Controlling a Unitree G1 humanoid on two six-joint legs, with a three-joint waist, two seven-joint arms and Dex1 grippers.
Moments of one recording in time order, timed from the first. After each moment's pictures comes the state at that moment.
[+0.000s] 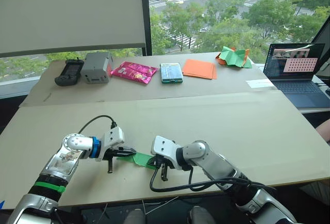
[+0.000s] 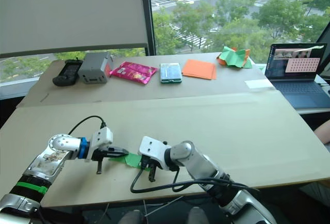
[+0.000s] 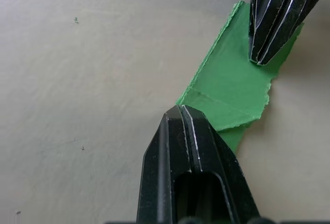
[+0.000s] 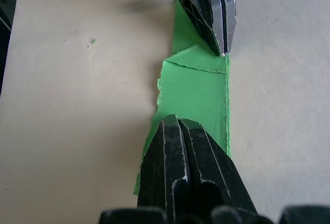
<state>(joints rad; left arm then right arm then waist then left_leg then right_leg) -0.30 0.75 -0.20 0.24 -0.19 0.11 -1.23 -0.48 -0.32 0.66 -0.13 0.02 0.64 0.83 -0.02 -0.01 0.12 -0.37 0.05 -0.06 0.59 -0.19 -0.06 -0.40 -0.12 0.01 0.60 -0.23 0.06</state>
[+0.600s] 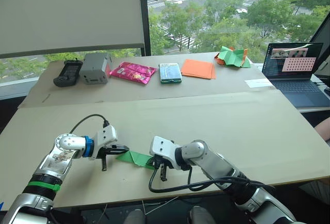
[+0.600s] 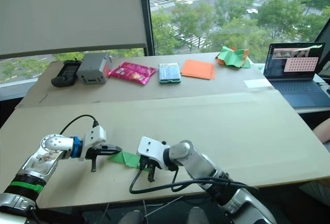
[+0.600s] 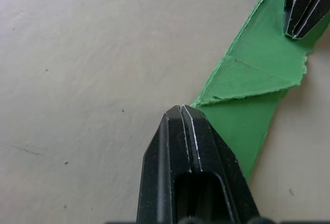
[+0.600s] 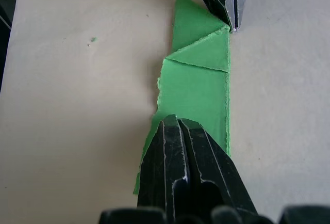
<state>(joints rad) -0.30 0.78 -0.18 0.31 -0.18 0.06 -1.21 -0.49 -0.32 0.67 -0.12 0.02 0.64 0.83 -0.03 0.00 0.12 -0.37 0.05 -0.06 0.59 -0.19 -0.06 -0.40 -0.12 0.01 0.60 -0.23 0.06</state>
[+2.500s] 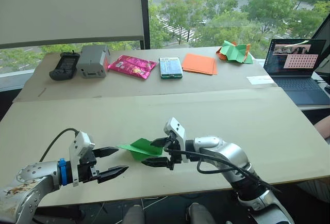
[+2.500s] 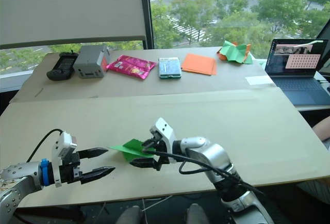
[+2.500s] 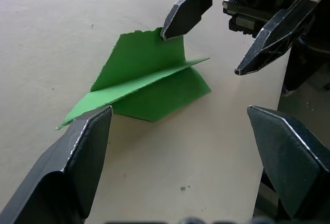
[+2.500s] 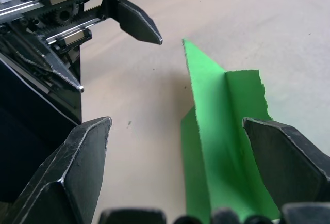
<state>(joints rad) 0.21 0.81 0.29 -0.46 -0.67 0.66 -0.99 -0.47 -0.28 0.38 -0.17 0.43 0.83 0.80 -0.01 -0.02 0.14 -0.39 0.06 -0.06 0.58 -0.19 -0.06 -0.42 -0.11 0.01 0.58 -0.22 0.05</state>
